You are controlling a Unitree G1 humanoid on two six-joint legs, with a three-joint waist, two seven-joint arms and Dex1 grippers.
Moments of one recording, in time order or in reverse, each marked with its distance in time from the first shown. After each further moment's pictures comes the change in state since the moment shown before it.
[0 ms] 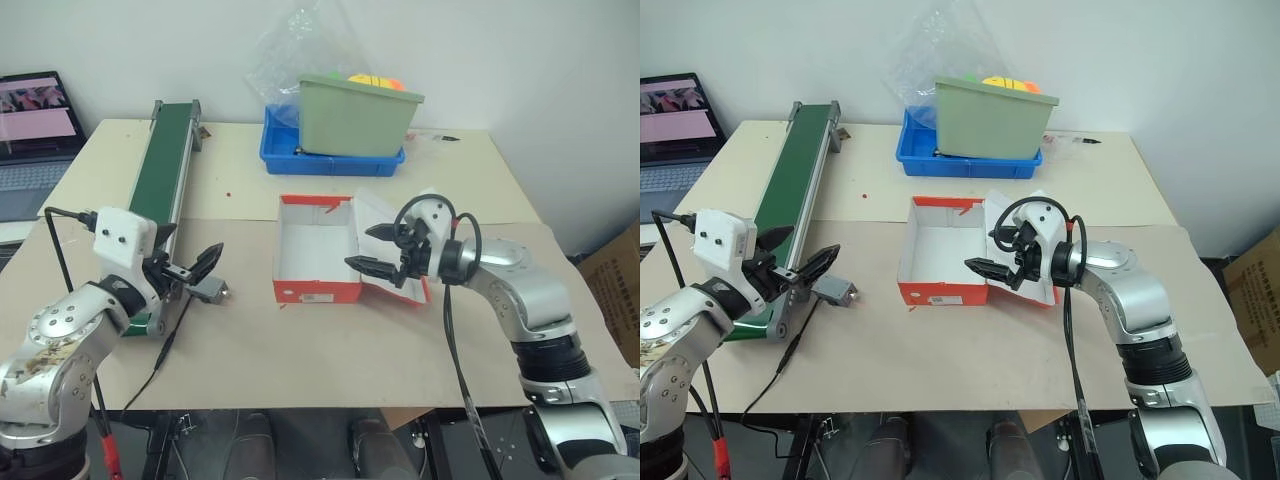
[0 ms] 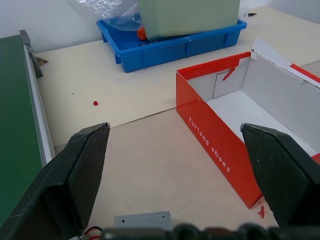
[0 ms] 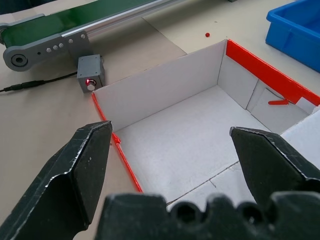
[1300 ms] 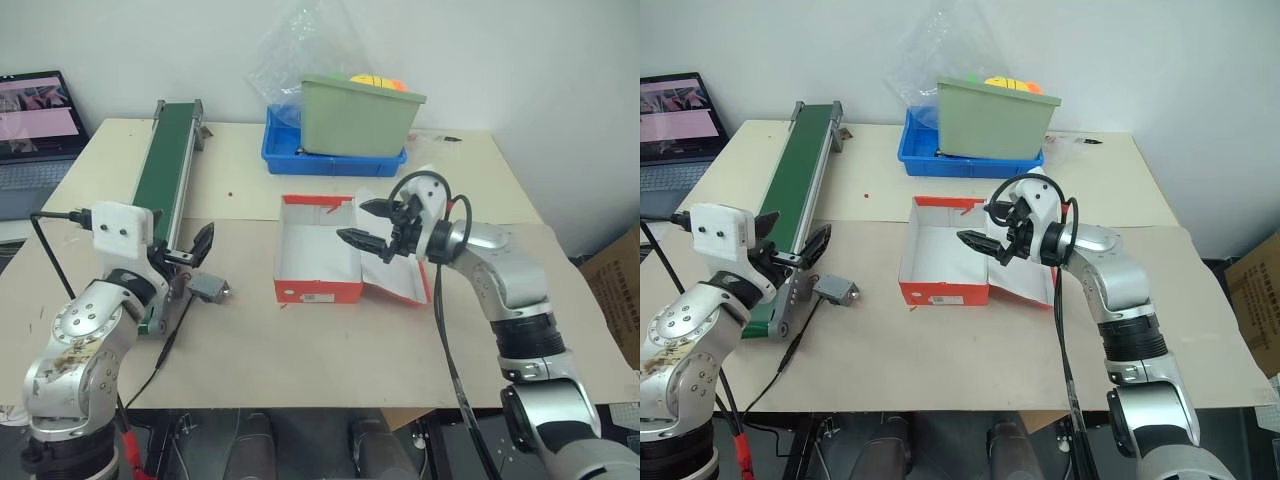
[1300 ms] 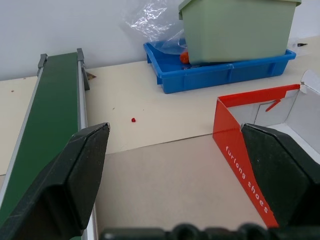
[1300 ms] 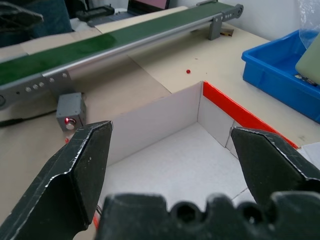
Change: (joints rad) left arm -0.042 -0.119 -0.039 0.008 0.105 -0.070 0.193; right arm -0.099 0.092 -0.032 0.143 -0.004 -0.109 -0.023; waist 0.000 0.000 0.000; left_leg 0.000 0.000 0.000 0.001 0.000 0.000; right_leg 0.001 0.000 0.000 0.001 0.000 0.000
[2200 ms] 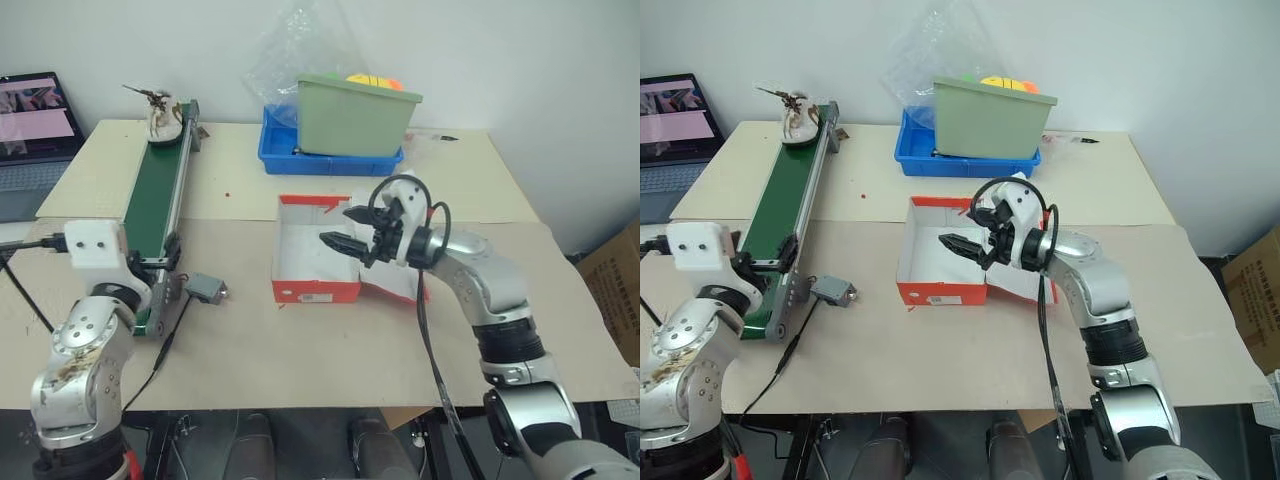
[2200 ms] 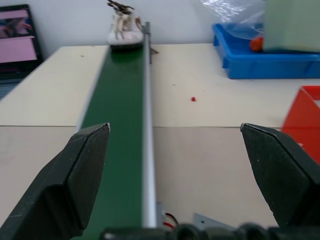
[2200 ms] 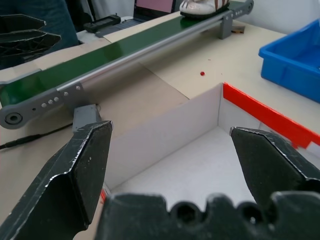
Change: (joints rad) left arm 0.035 -0.079 0.103 0.069 0.100 -0.028 0.153; right arm -0.024 0.099 0.042 0.001 0.004 0.050 -0.064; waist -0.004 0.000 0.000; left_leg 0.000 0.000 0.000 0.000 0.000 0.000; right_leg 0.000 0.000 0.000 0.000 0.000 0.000
